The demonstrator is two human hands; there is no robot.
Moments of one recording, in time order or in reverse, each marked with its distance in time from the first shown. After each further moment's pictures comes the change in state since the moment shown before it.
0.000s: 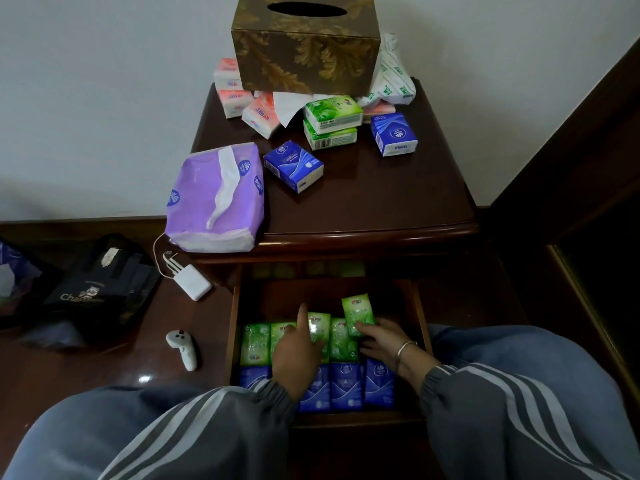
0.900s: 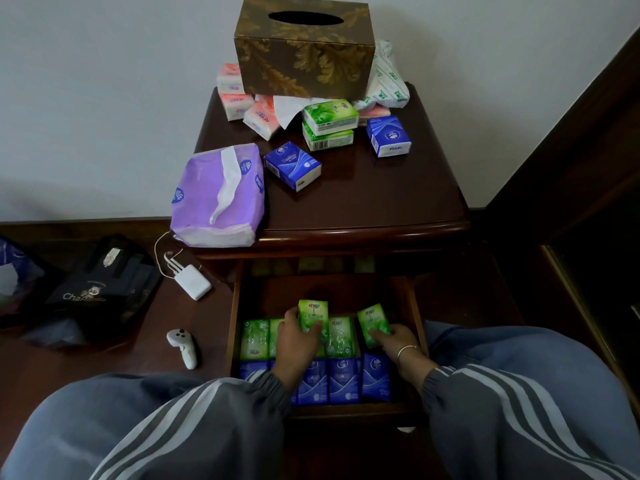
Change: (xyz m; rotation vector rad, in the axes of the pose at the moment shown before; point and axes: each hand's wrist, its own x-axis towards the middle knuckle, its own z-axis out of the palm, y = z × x) left_hand -0.003 0.010 -0.007 -0.826 -0.005 -0.194; right_hand -0.006 0.013 -0.023 -0.410 0.307 -0.110
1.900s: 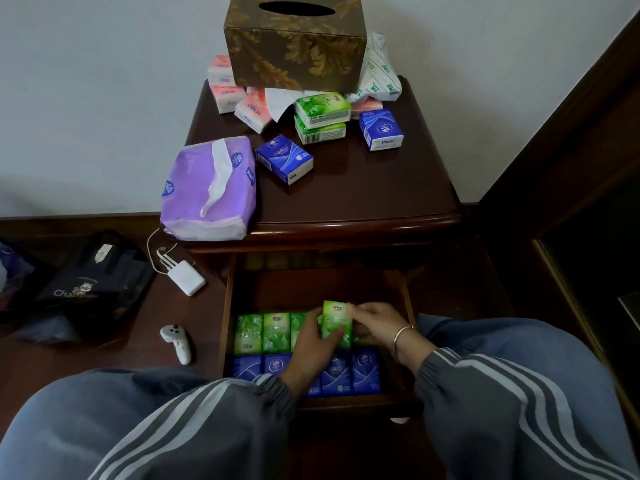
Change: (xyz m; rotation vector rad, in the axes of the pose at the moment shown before) left_hand -0.023 -0.002 0.022 -0.058 -0.244 0.093; right_hand -0.044 -0.046 -0.008 0.022 -0.264 -0.125
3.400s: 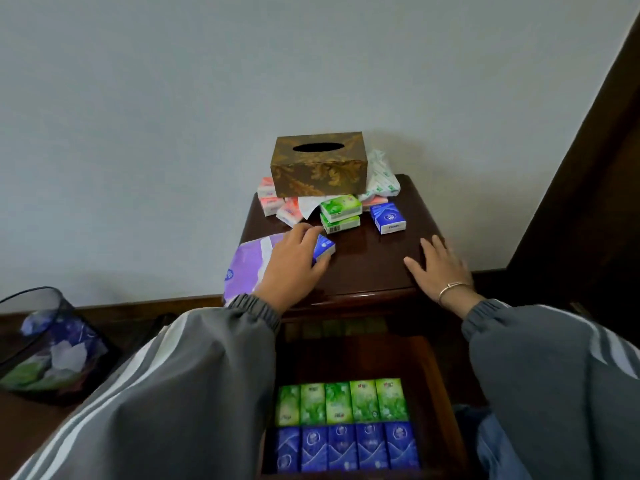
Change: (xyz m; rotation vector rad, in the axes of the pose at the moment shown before) left_hand -0.008 0.232 -0.101 1.077 0.440 0.848; right_hand -0.004 -0.158 -0.101 -0.854 0.661 -0.434
